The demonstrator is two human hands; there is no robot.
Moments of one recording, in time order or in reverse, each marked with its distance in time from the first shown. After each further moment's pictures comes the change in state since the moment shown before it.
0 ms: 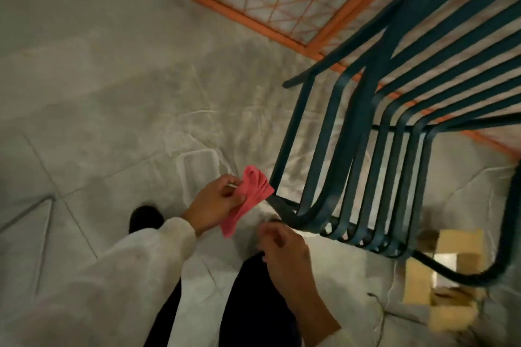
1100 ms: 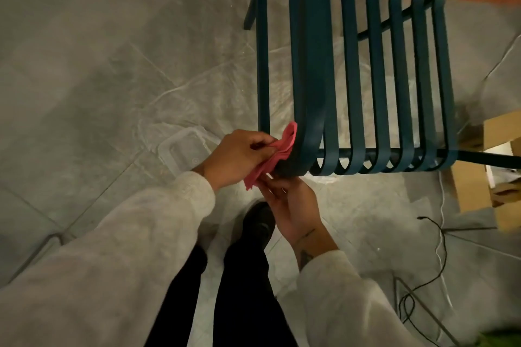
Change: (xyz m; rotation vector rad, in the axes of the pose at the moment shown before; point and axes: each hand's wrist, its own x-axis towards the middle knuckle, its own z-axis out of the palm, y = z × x) left_hand 0.053 0.013 0.080 0.489 -0.315 0.276; right_hand 0.066 0.075 0.030 1.478 0.092 0.361
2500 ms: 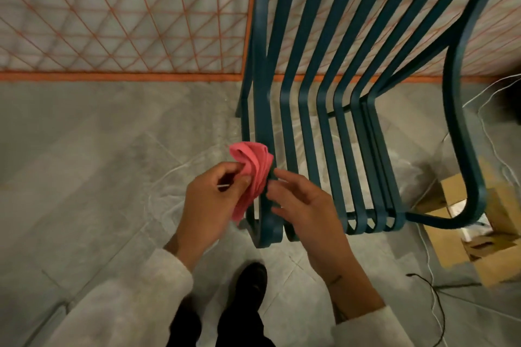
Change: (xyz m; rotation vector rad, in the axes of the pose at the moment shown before) left_hand -0.069 0.163 -0.035 -0.094 0.548 0.101; right_hand -0.129 -0.163 0.051 -0.736 -0.286 -0.529
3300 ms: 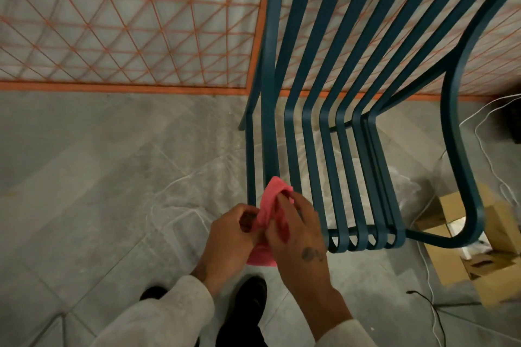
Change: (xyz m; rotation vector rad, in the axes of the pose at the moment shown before) left_hand -0.017 -0.023 0.014 0.015 -0.185 -0.178; right_hand 0.003 0.046 0.023 -0.823 0.309 -0.400
